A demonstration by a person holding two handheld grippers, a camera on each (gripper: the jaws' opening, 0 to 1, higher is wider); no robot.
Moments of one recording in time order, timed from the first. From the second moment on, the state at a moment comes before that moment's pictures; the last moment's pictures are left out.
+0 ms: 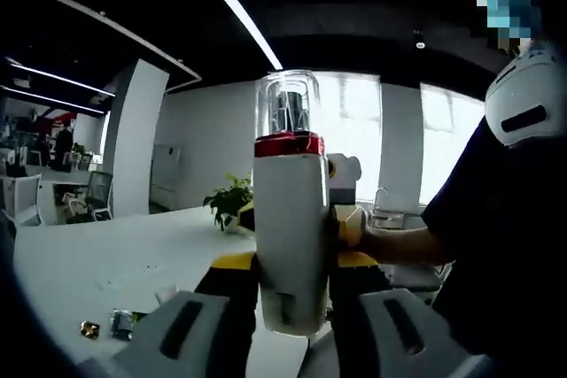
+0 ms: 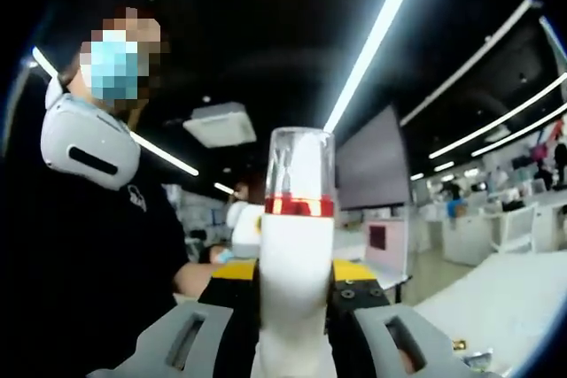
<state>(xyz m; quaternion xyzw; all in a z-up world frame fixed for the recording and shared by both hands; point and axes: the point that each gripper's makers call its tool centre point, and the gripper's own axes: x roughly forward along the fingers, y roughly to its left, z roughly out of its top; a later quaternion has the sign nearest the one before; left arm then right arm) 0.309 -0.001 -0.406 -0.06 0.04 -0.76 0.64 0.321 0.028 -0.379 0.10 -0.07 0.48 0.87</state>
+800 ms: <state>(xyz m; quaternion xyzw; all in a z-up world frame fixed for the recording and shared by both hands) 0.290 -0.018 -0.455 0.02 0.05 -0.77 0.64 0.308 0.004 -0.379 0.08 -0.02 0.44 0.90</state>
